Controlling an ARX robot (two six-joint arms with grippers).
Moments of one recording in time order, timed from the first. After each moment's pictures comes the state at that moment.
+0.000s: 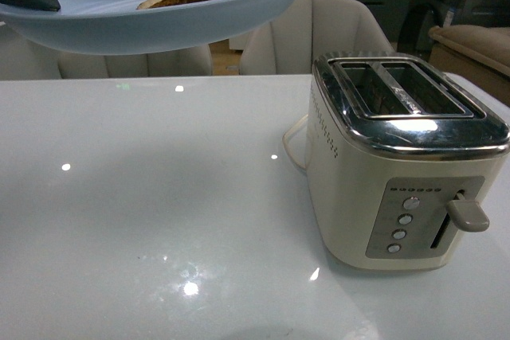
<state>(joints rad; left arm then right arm) -0.15 1.37 0.94 -0.02 0.10 -0.54 0.00 0.00 0.01 0.00 0.00 -0.01</state>
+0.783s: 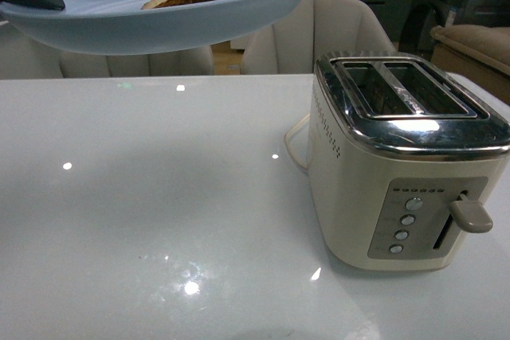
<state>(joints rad) -0.15 1.37 0.94 -0.02 0.10 -0.54 0.12 0.26 0.19 -0.33 0.39 0.06</state>
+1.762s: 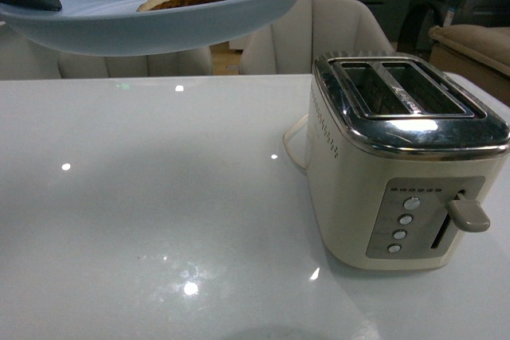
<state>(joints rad) -0.15 1.37 0.94 -0.02 0.10 -0.53 0.42 1.28 1.02 -0.13 0.03 0.60</state>
